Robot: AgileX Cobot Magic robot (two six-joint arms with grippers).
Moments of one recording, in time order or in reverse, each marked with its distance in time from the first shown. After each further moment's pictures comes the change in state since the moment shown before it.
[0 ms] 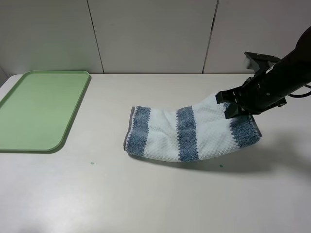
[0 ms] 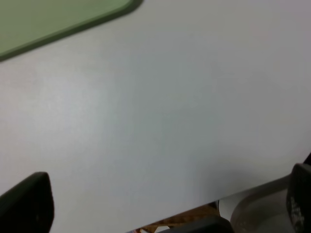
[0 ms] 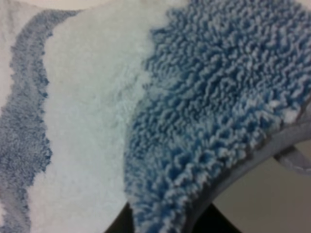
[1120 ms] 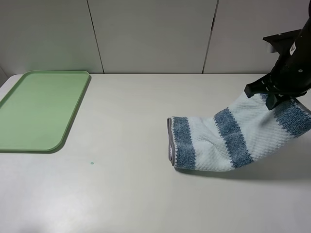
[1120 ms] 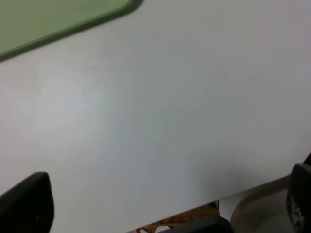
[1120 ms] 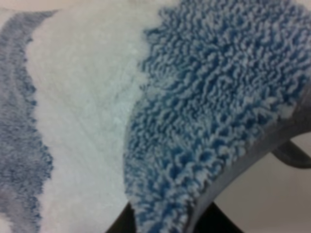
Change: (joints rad) left arm 0.000 0.000 0.000 0.000 0.000 0.000; right arm 0.038 -0.034 -0.178 -0.533 0.381 0.341
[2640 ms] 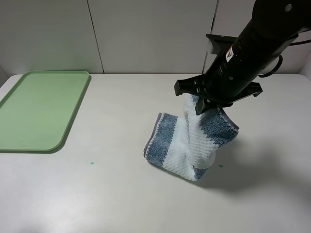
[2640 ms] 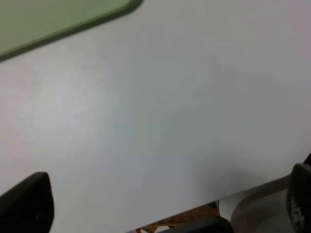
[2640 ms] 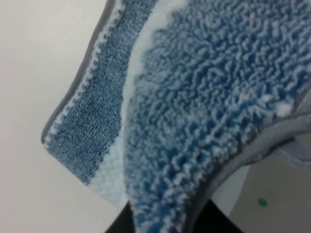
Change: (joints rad) left arm 0.000 0.000 0.000 0.000 0.000 0.000; right arm 0.345 0.018 0.000 0.266 -0.179 0.219
